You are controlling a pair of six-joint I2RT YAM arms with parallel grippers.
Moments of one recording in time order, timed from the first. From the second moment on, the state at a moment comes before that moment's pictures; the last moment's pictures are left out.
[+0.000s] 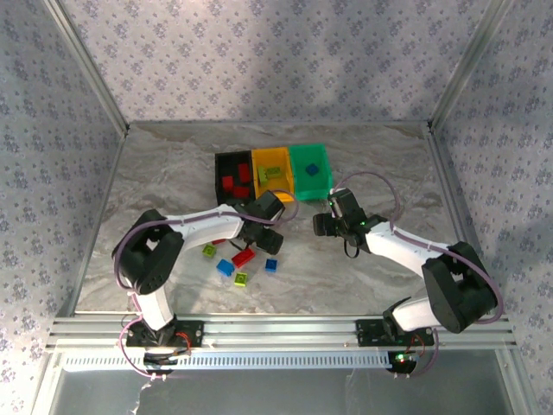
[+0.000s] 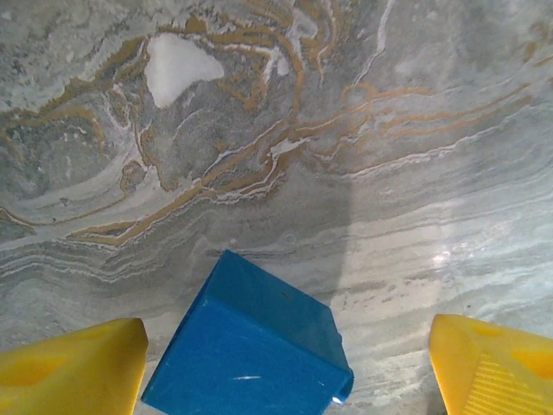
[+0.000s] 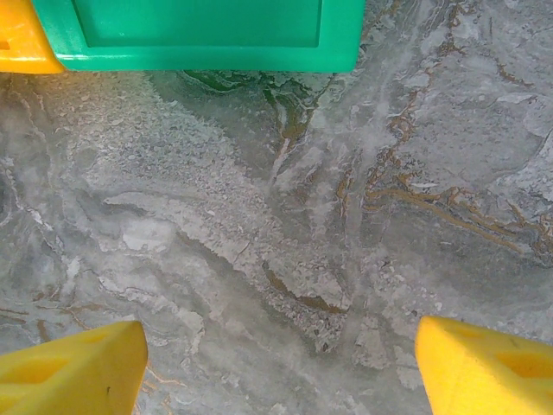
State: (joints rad) left arm -0.83 1.77 1.10 -0.61 -0.09 -0.35; right arm 0.52 1.39 0.69 -0.21 0.16 0.33
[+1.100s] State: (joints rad) left arm -0.85 1.94 1.48 -0.67 -0.12 -0.34; right arm 0.52 1.38 0.69 -0.21 0.15 0.33
